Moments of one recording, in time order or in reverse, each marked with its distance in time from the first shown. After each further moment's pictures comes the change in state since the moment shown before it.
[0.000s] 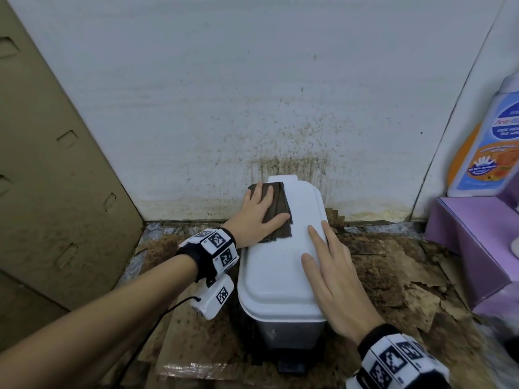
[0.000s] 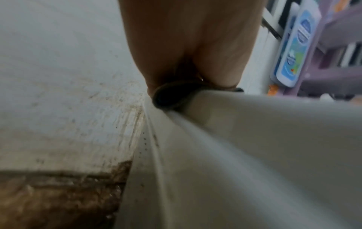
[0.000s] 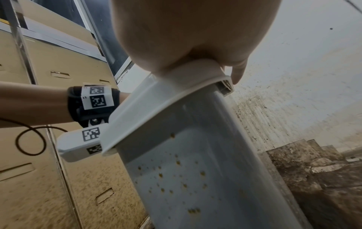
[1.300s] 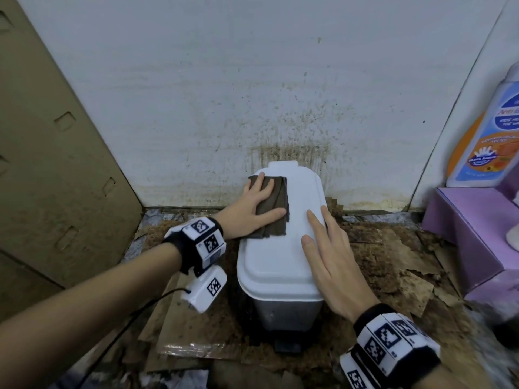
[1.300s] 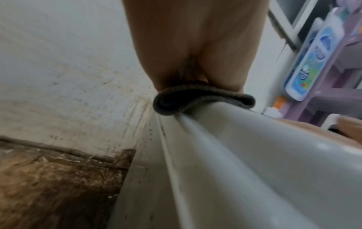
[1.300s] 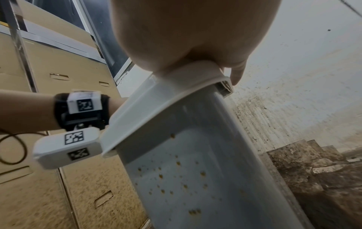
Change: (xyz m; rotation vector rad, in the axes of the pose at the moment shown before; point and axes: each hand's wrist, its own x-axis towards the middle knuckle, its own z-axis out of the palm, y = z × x) left_hand -0.023 -0.007 -0.003 -0.140 -0.038 0.063; right_hand 0.000 -0.001 0.000 0.007 0.009 0.002
